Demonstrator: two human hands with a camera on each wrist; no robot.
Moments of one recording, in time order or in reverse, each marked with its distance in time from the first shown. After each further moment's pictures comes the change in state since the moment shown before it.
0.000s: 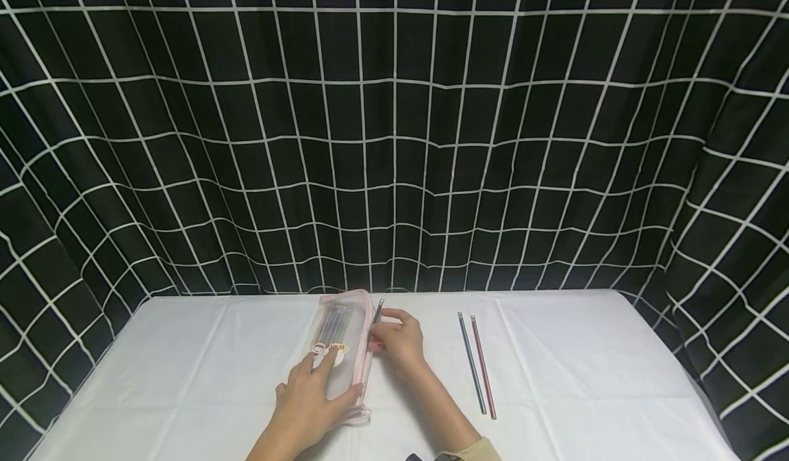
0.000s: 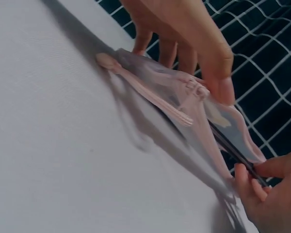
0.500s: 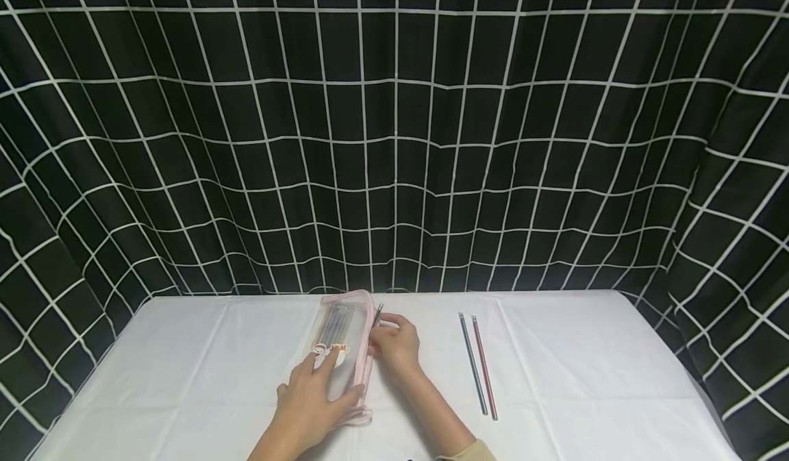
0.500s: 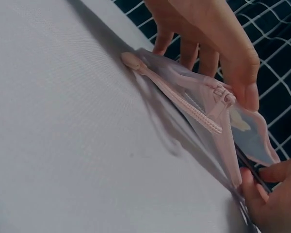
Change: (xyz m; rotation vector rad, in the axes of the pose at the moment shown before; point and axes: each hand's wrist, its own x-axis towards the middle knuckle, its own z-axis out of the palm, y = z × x) left_hand 0.000 0.000 0.002 0.008 0.007 0.001; right_hand -0.005 0.006 0.010 -0.047 0.046 -0.006
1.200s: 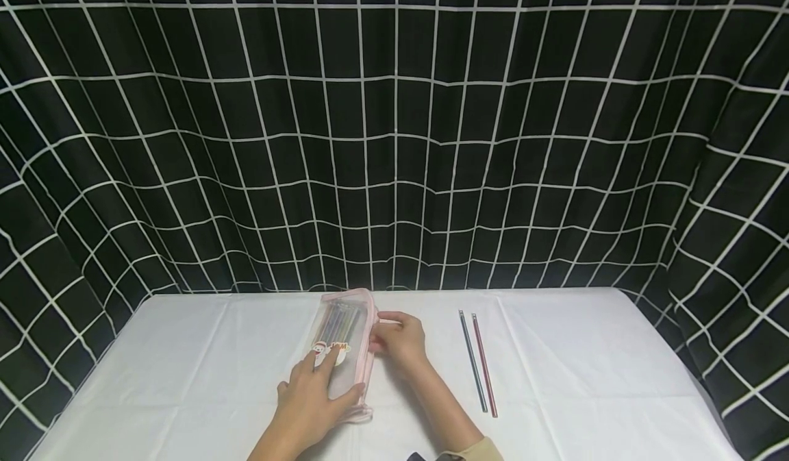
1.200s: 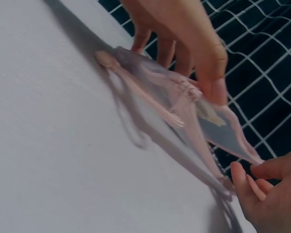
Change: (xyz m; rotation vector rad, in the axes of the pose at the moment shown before) left_hand -0.001 0.001 0.001 0.005 0.003 -0.003; right_hand 0.005 -0.004 -0.011 0.040 -0.050 0.040
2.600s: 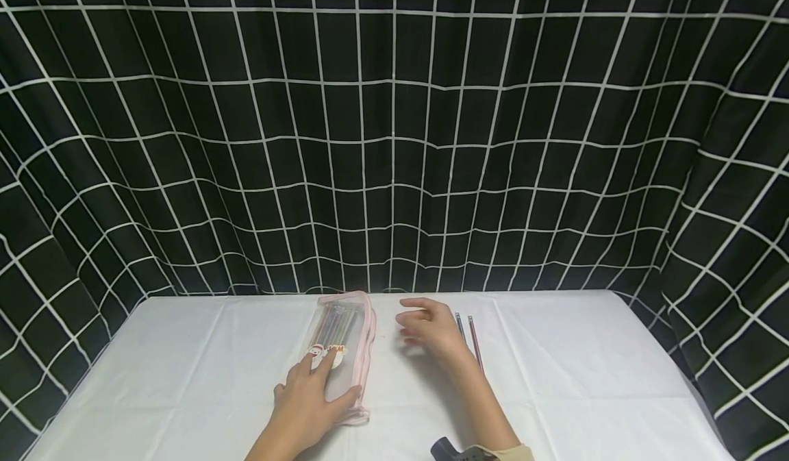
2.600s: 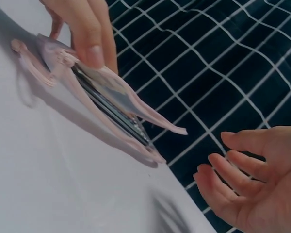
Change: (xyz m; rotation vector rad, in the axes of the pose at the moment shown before) left_hand 0.002 0.000 -0.001 0.015 -0.020 -0.015; right_hand 0.002 -0.031 -0.064 -0.050 -0.143 -0.073
